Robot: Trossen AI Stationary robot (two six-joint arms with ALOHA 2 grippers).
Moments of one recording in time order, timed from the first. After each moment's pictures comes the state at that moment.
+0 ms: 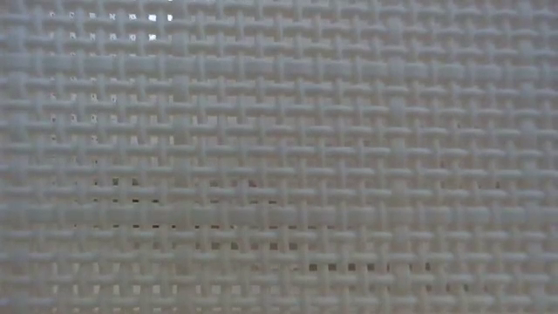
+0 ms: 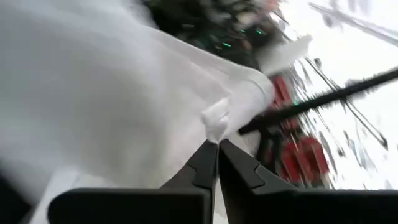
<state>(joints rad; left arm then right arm) -0.01 1.41 0.97 0.26 0.17 -1.00 0.03 0.37 0.01 0.15 0.01 0.52</state>
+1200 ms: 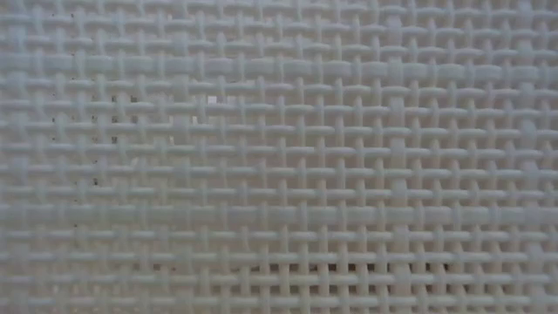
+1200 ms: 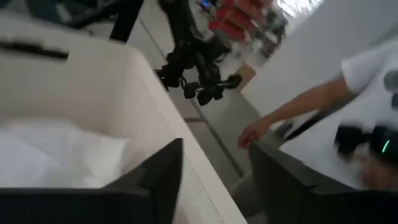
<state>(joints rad) -0.28 1.42 1.24 -0.07 0.46 -0.41 0.03 0.37 0.01 0.14 0.01 0.52</state>
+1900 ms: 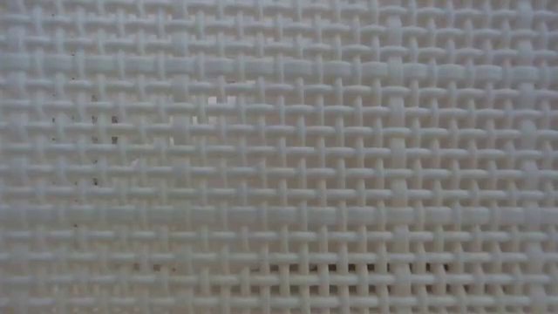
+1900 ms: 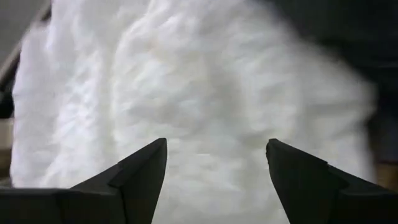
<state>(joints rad) 0.44 1.27 0.96 -0.86 -0.13 -0.09 0.03 0.37 0.01 0.13 0.01 0.52</state>
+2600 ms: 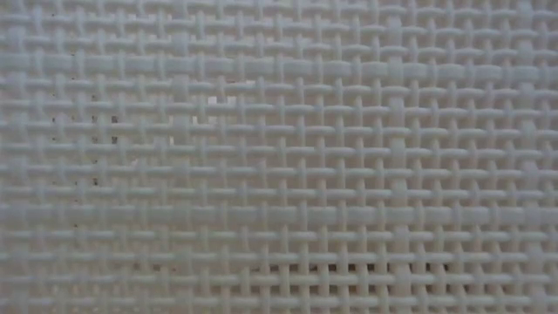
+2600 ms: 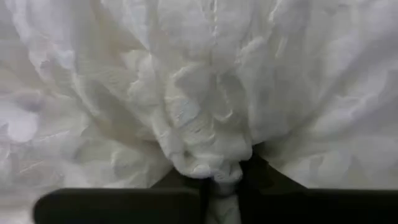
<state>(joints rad) 0.52 1.73 0.96 -0.79 -0.03 0.02 0.03 0.37 0.01 0.13 0.01 0.52</state>
